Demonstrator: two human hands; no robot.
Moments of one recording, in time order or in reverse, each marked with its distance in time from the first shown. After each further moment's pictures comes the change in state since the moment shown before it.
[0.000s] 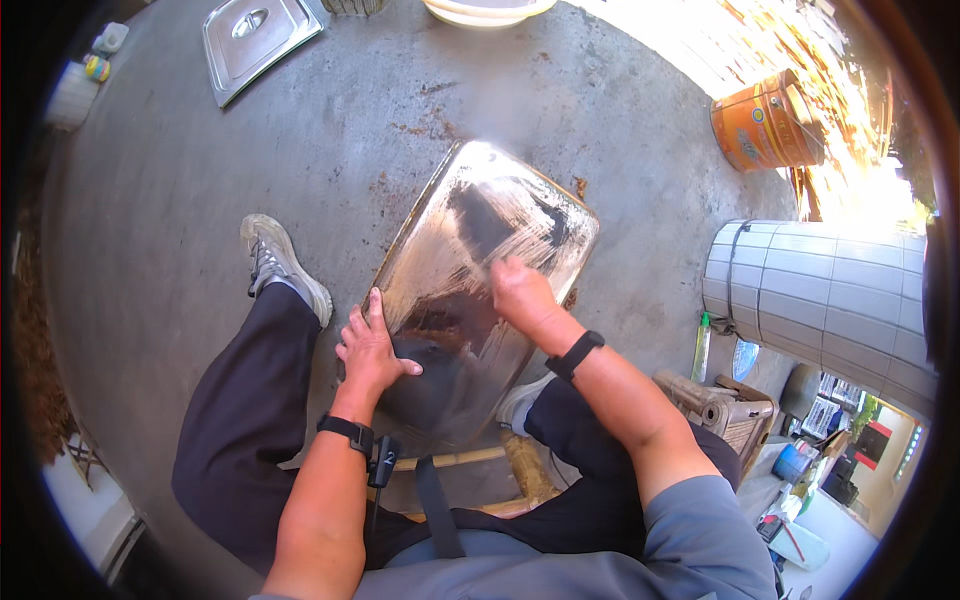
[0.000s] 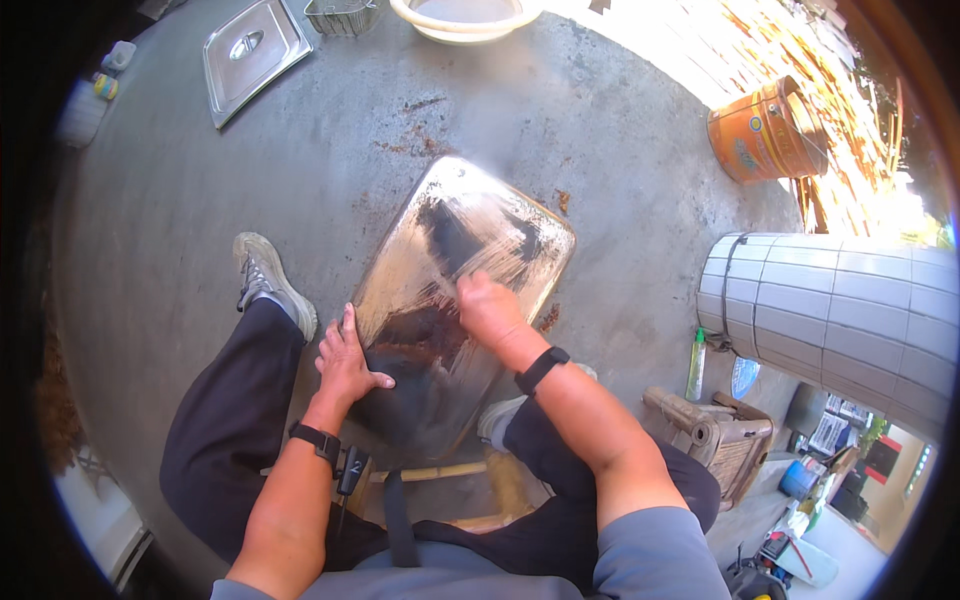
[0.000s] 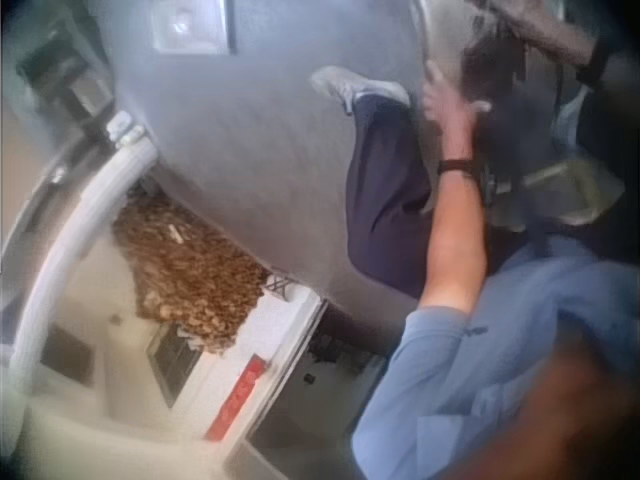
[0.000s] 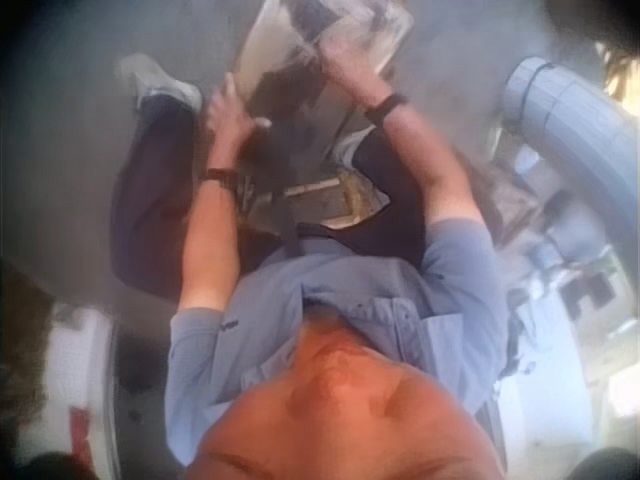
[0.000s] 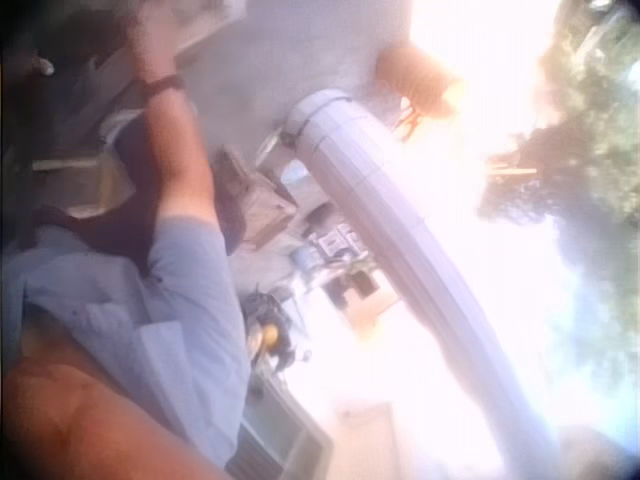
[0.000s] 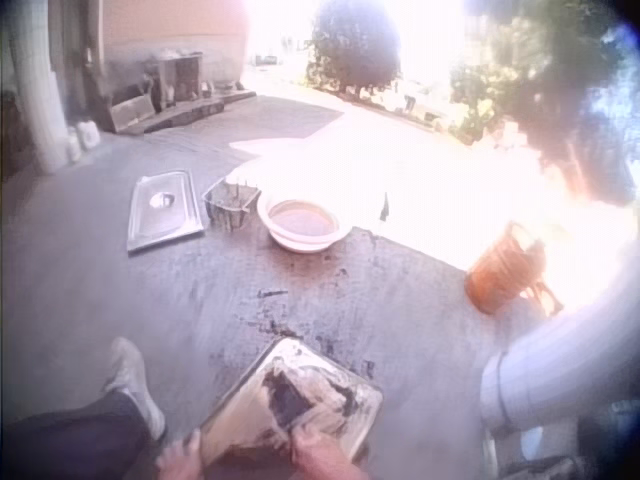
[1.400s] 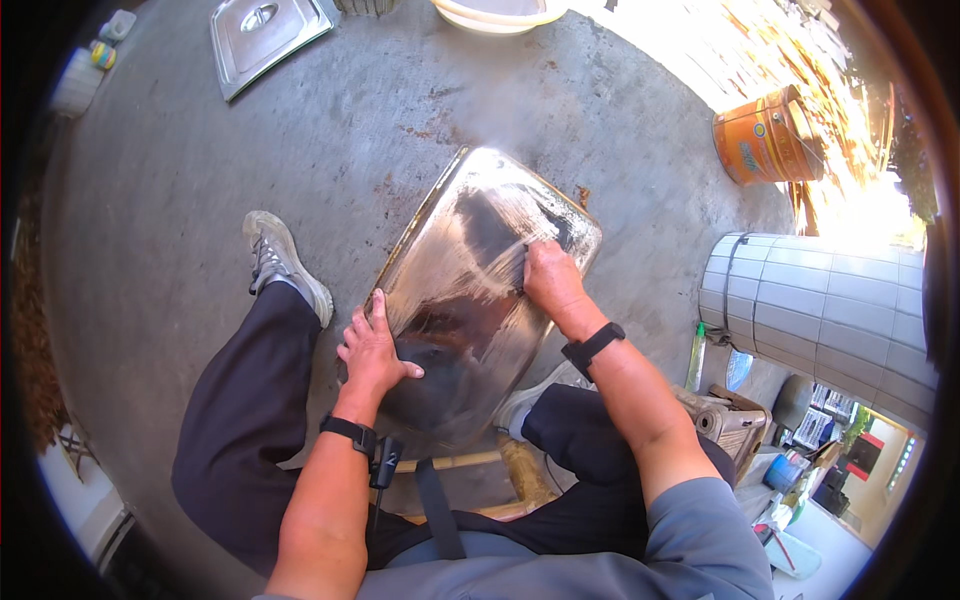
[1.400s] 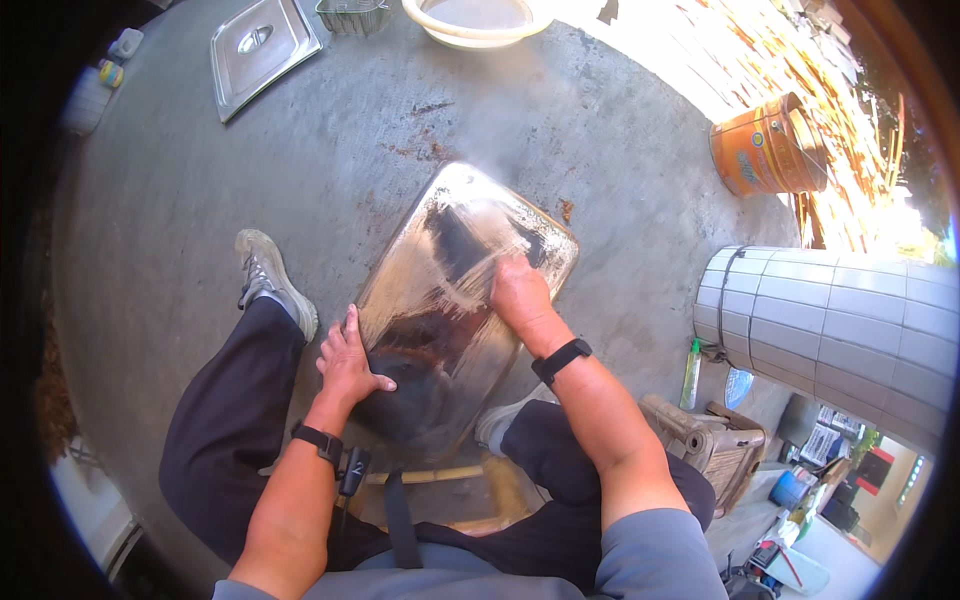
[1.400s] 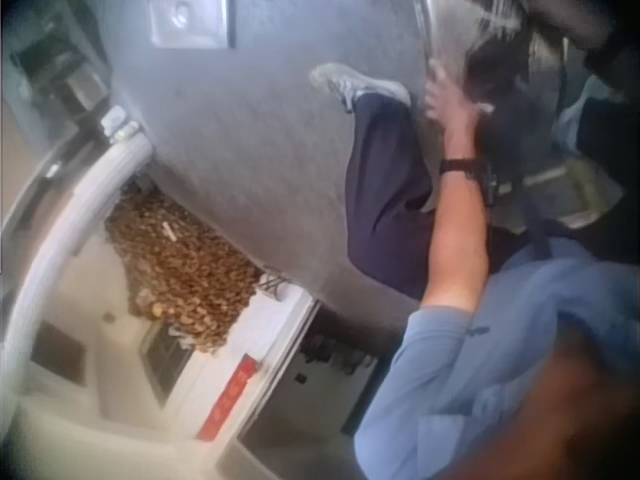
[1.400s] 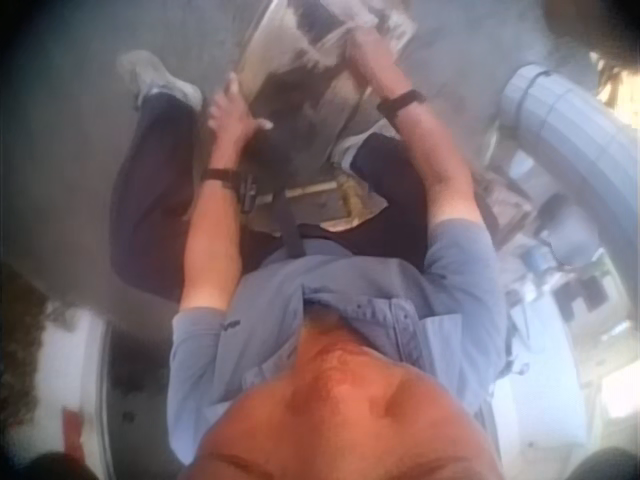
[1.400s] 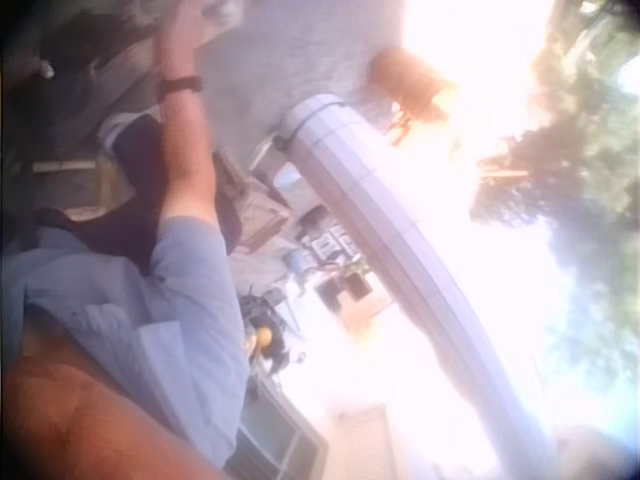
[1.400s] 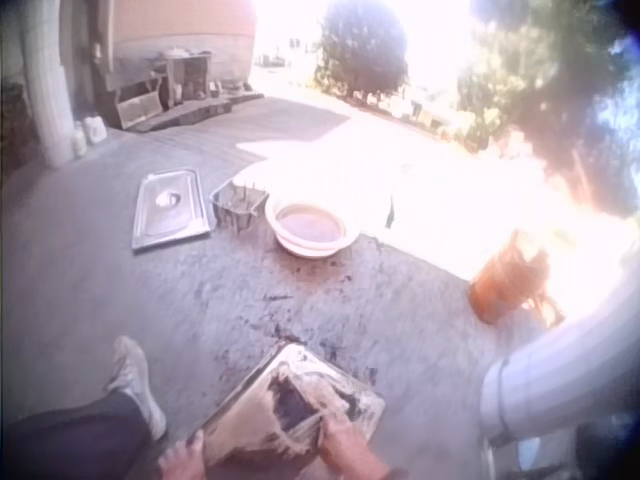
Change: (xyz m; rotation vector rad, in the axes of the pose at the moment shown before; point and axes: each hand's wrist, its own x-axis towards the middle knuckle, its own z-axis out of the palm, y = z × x) left_hand 0.000 0.004 -0.004 -0.024 -0.011 -0.020; right_hand 0.017 0.032 -0.018 0.010 0.053 0.163
